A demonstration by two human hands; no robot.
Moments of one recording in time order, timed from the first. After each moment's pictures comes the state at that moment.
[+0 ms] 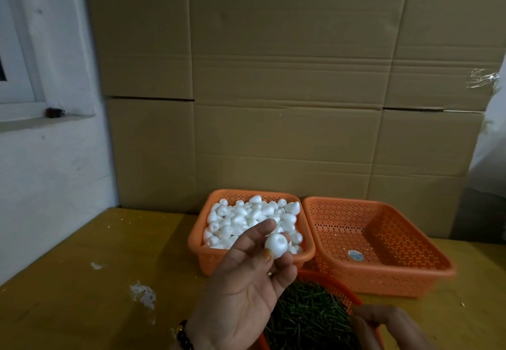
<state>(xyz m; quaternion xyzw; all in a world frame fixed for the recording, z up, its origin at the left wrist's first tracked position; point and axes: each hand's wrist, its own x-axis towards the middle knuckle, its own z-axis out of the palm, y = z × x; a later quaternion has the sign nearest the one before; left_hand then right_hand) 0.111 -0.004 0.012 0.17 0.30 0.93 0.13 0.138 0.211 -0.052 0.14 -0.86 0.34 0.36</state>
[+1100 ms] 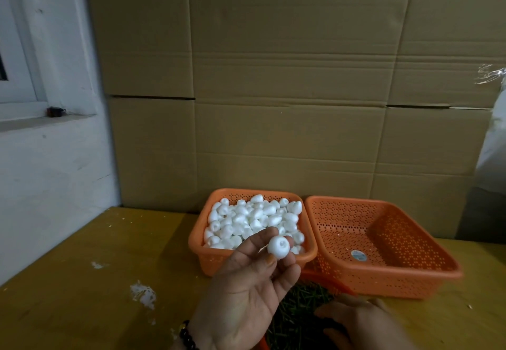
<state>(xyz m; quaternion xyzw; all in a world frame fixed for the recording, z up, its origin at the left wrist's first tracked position) 0.104 -0.003 0.004 0.14 0.29 0.94 0.15 0.099 0.205 -0.042 0.22 -0.97 0.09 0.07</state>
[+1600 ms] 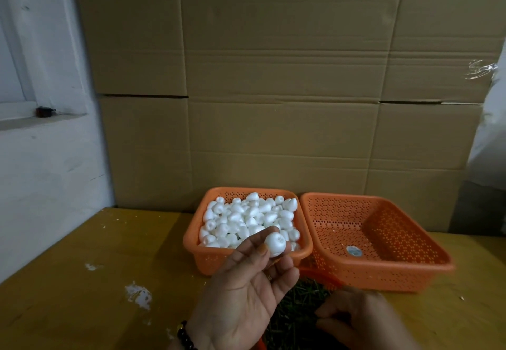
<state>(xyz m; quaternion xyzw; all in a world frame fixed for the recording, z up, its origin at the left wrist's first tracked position) 0.104 0.002 0.003 0.09 0.30 0.94 0.14 0.104 0.205 -0.024 0.17 -0.96 0.21 0.06</state>
